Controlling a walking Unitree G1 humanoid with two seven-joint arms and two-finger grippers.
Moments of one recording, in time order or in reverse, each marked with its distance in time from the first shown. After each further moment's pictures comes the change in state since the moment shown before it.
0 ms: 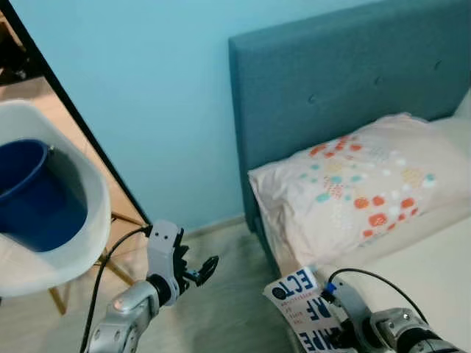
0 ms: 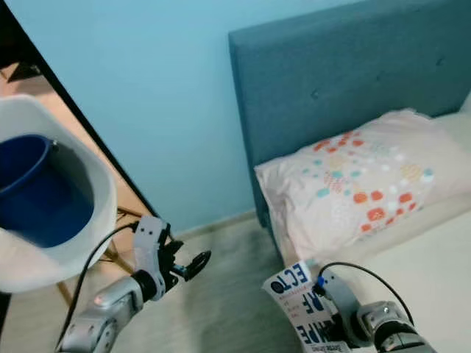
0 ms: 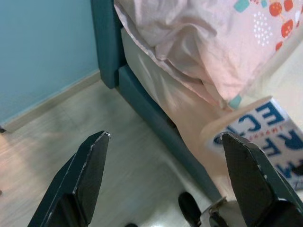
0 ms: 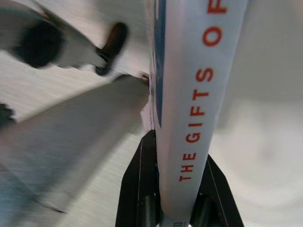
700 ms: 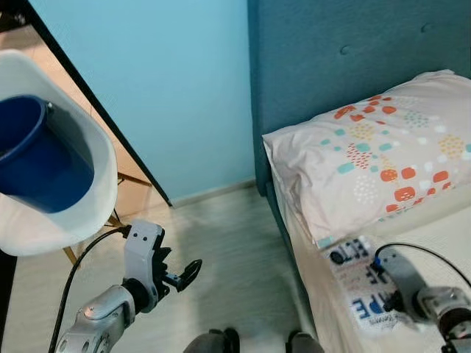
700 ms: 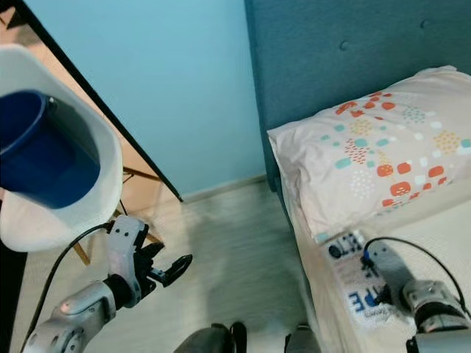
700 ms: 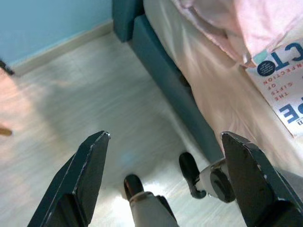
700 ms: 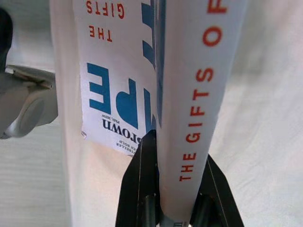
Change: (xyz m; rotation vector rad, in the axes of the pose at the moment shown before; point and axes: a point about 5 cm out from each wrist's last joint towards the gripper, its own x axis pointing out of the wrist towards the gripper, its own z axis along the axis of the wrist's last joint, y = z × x) left arm -0.035 0.003 0.005 -0.003 0.048 0.036; right arm -0.057 -0.070 0.006 0.039 -0.064 -0.451
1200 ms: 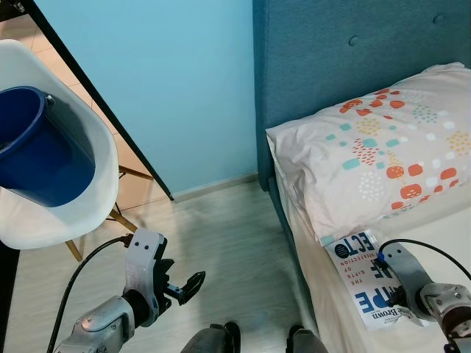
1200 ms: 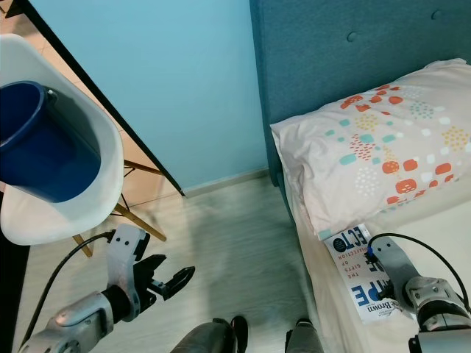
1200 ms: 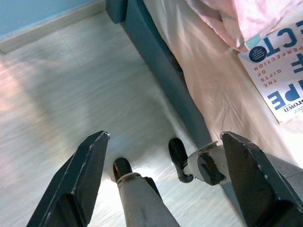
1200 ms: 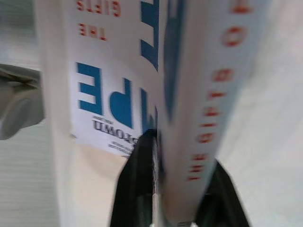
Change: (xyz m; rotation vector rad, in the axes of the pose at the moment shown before) left arm -0.008 -0.009 -0.005 -0.039 0.051 -0.021; right arm 0.000 -0.003 -0.004 -0.018 0.000 -0.062
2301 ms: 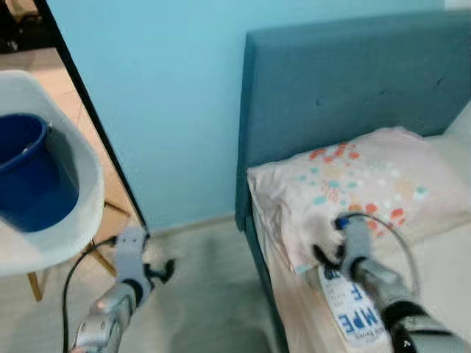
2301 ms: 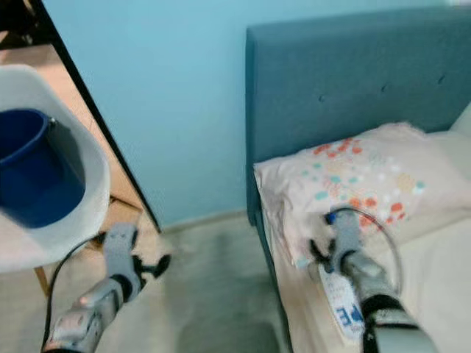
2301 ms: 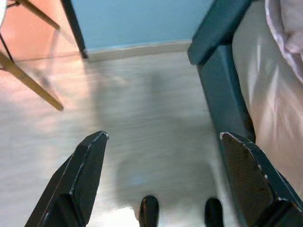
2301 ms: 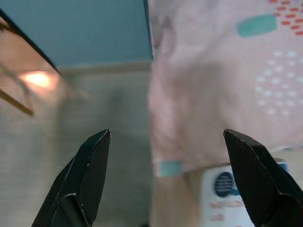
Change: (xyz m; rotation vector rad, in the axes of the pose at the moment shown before) left arm 0.034 0.083 -0.056 -0.169 0.083 0.537; right arm 0.003 0.105 0.099 0.362 -0.622 0.289
